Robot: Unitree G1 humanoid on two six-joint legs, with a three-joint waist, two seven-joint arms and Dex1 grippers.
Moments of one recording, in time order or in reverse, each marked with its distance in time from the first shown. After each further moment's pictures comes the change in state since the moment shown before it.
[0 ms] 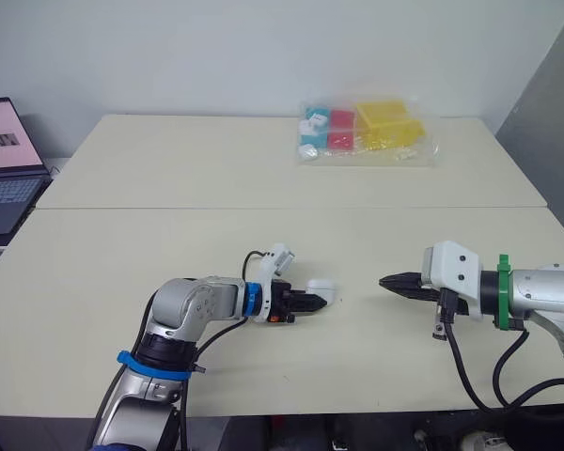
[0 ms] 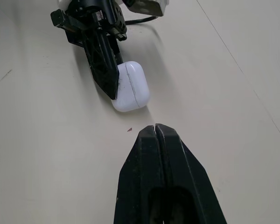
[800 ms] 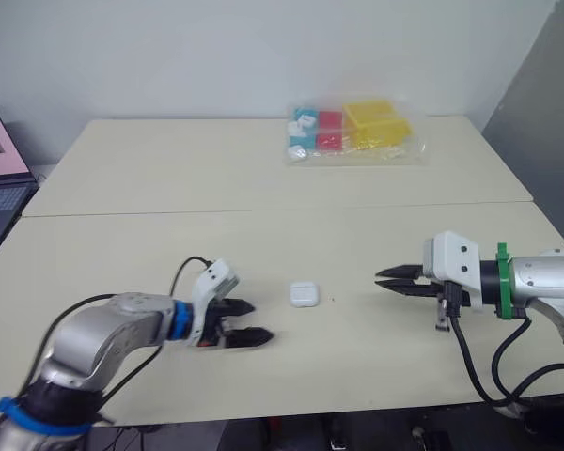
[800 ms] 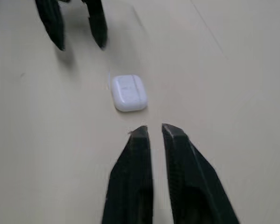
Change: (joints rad) left arm 0.318 0.536 0.021 -0.315 0.087 -0.372 -0.206; right arm -0.095 -0.019 0.017 0.065 0.026 -0.042 0.079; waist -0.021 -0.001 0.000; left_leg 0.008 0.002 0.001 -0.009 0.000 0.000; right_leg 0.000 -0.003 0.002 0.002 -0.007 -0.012
